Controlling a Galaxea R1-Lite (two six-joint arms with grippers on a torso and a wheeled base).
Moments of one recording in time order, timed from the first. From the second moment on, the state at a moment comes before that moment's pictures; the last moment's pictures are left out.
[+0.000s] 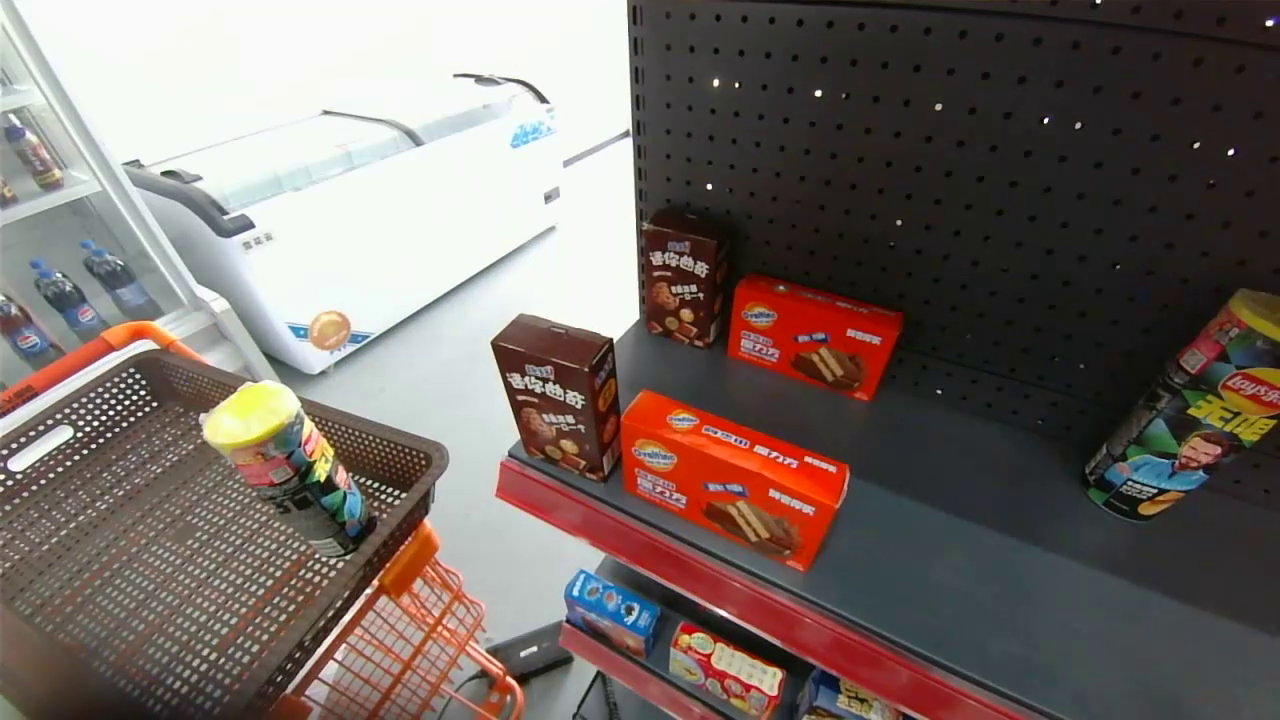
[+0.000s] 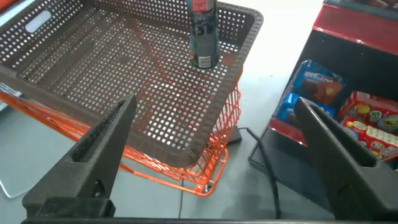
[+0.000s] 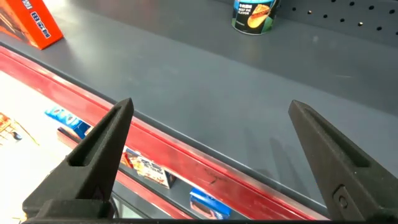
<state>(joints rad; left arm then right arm) 0.00 0.39 -0.25 0.05 0.12 0.01 0.00 0.01 0.00 0.00 0.02 0.00</state>
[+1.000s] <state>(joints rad) 0.24 1.59 -0.35 -1.09 0.00 0.11 0.00 0.01 0.00 0.00 0.02 0.00</state>
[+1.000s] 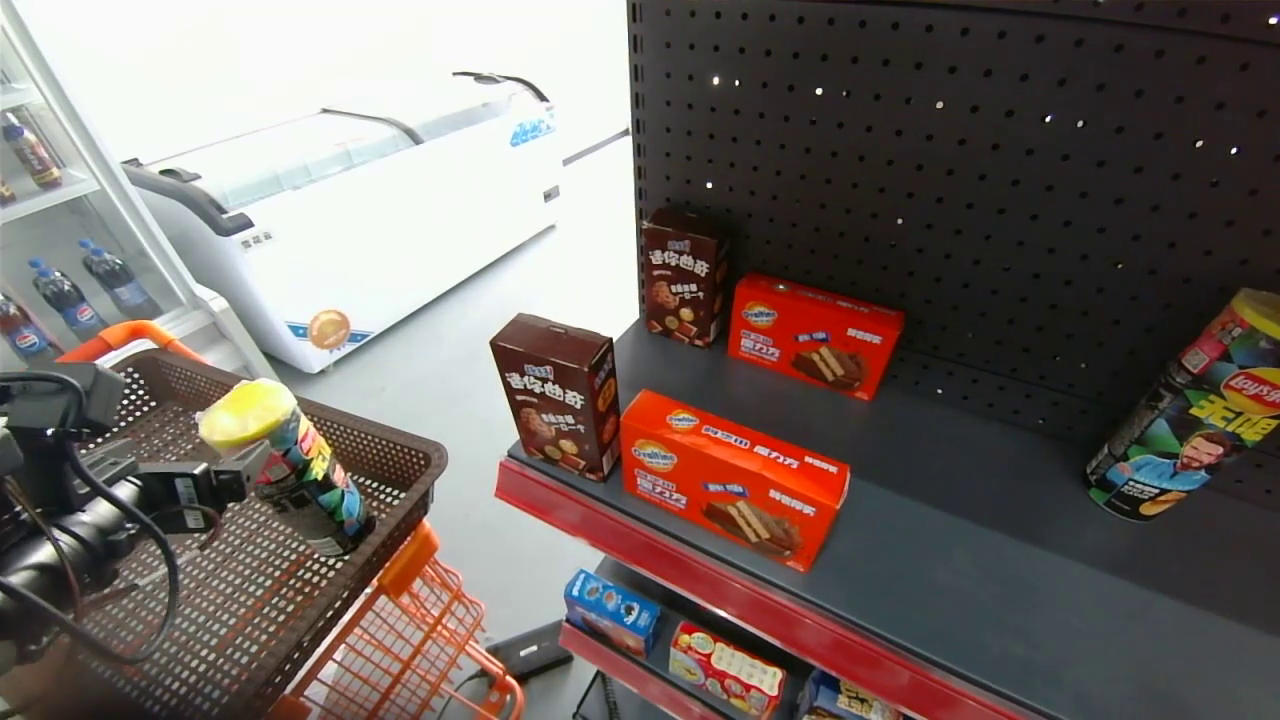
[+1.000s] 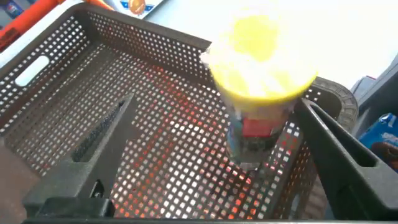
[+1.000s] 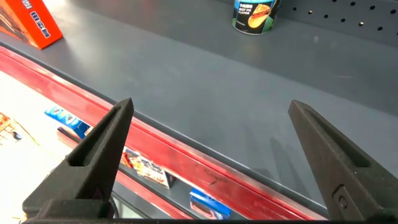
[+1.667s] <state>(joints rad) 0.15 1.89 -0.34 -1.40 0.09 0.11 0.00 0.01 0.00 0.00 0.02 0.00</state>
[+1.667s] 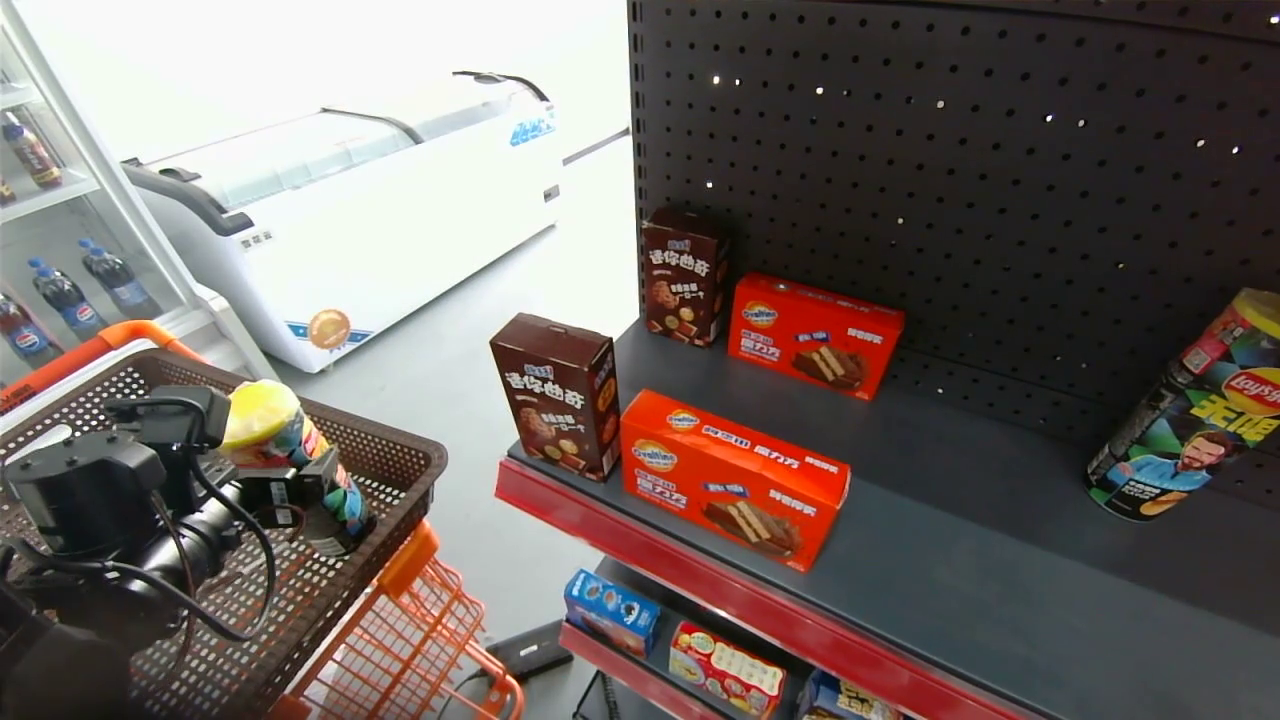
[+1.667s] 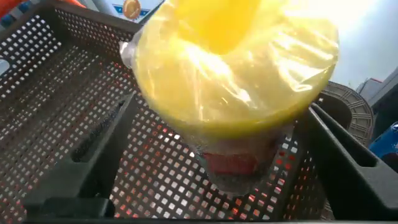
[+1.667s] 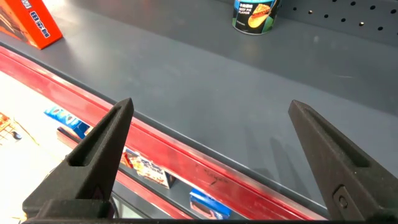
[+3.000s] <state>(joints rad) 0.11 1.87 -0.52 -1.27 0.04 0.05 0.00 0.01 0.00 0.00 0.02 0.00</state>
